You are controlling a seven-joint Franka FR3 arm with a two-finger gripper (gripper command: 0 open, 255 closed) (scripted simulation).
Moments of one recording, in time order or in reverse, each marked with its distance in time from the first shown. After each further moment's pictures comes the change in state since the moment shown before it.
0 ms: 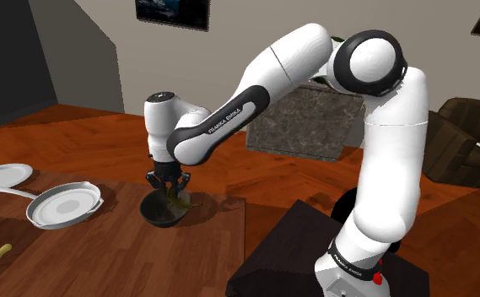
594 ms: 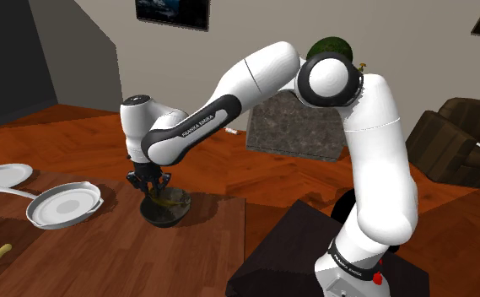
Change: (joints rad) arm 0.097 0.227 -0.054 0.287 -0.080 -0.086 0.030
